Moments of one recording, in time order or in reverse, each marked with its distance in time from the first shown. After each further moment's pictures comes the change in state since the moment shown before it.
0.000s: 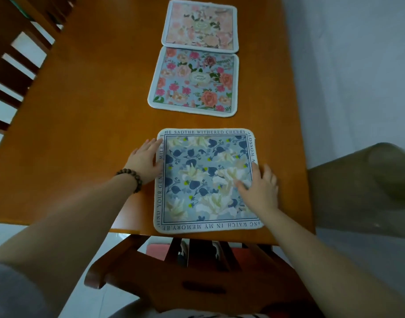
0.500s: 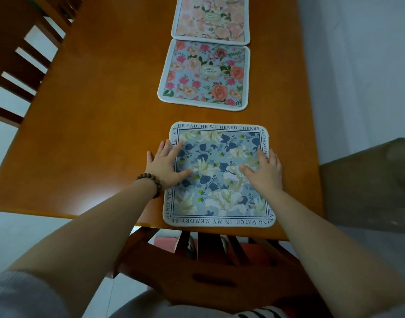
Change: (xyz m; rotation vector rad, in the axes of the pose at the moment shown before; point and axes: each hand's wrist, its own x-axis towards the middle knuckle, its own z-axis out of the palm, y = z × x) left_hand -0.019 0.016 0.023 0.000 -0.097 0.006; right_hand 0.034 -0.009 0.008 0.104 -0.043 0.018
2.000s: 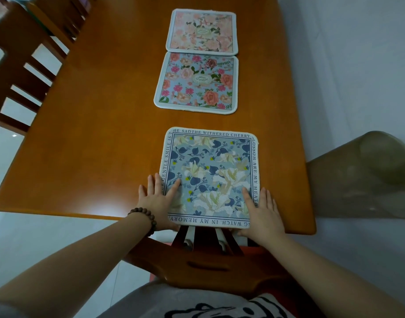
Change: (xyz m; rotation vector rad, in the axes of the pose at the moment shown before) left_hand -0.094 0.014 0.025 0.455 -0.290 -0.008; right_hand -0.120 0.037 0.002 -0.405 -0.292 -0.185
